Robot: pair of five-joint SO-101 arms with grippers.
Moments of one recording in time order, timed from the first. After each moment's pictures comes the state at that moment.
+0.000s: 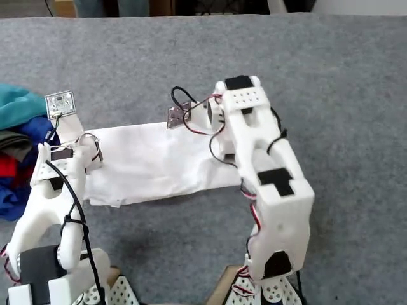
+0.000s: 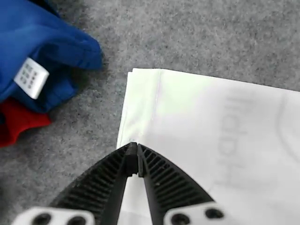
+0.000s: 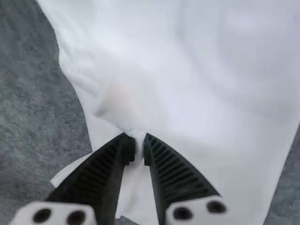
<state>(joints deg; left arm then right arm) -16.1 -17.4 52.3 32.0 4.2 -12.6 29.6 -12.1 89.3 79.7</state>
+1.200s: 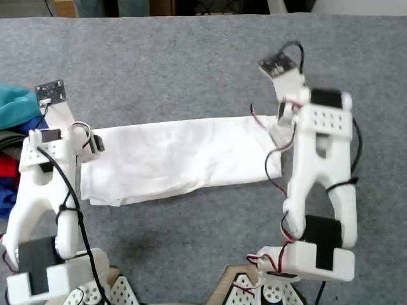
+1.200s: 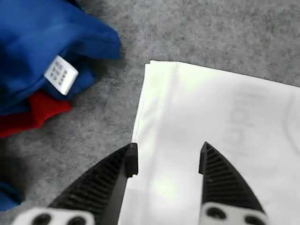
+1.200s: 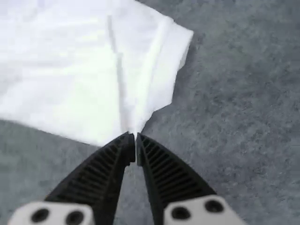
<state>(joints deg) -18.7 -11.8 37.4 50.7 3.6 10.5 -3.0 16.9 71.4 33.0</state>
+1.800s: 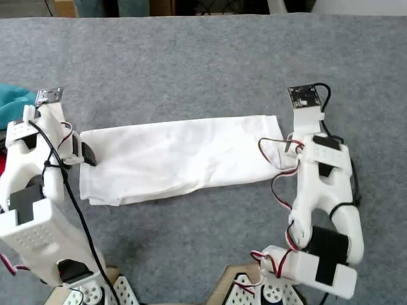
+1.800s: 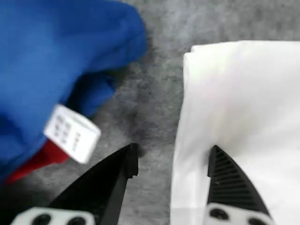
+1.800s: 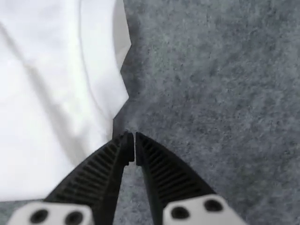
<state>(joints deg) -26.5 17.3 15.0 62.5 -14.1 17.8 -8.5 43.8 40.3 23.5</state>
